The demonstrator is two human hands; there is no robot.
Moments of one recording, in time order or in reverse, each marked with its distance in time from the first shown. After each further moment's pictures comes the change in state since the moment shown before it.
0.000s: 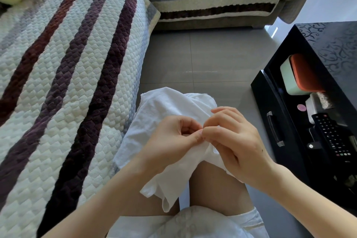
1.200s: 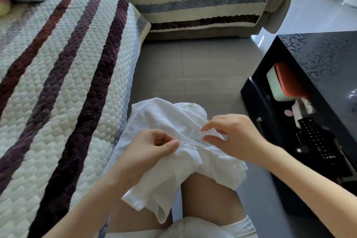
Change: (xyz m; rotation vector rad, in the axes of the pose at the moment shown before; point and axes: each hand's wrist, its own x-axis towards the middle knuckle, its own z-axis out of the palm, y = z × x) left_hand 0.001 -0.017 -0.021 -0.005 0.095 -0.183; right_hand -0.006 0.056 -0.016 -0.152 -0.253 0.307
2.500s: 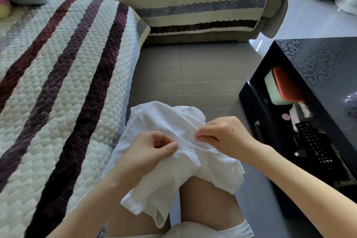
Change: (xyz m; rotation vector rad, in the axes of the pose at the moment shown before) left_hand 0.001 0.002 0.002 0.038 0.008 0.033; right_hand 0.010 0.010 0.013 -0.050 -0.068 -0.127
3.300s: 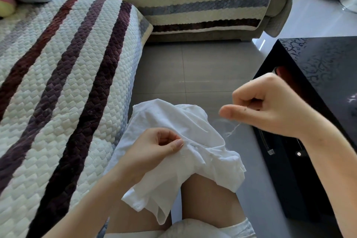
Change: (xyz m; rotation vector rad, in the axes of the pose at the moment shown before) left_hand -0.002 0.005 0.001 -0.065 -0.077 0.071; right_hand 0.027 -0.049 -0.113 0.243 0.009 0.098
